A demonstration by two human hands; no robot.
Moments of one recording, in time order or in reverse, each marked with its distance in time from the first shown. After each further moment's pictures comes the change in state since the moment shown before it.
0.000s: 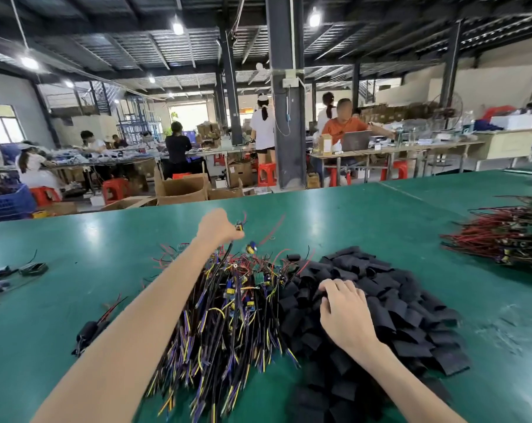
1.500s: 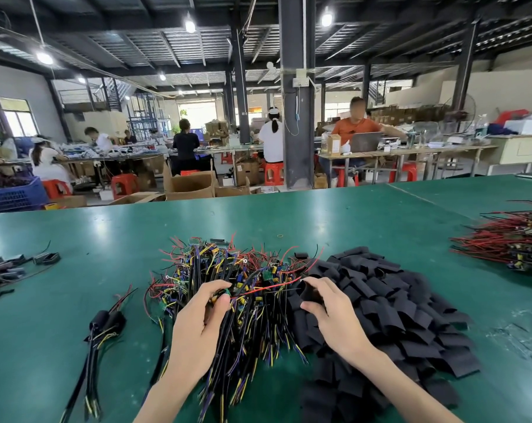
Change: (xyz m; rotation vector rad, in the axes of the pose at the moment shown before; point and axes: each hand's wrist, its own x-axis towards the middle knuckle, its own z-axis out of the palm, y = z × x) left_hand -0.171 -0.095 0.064 -0.686 0.336 0.374; right_hand -0.012 -0.033 -0.012 0.647 -0.020 -0.136
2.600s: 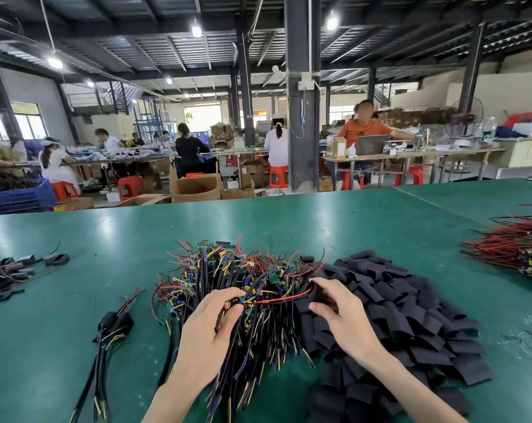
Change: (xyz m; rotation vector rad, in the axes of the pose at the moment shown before) left_hand -0.001 0.009 -0.004 0.154 -0.046 0.129; right_hand 0.002 0.004 -0.002 0.123 0.031 0.033
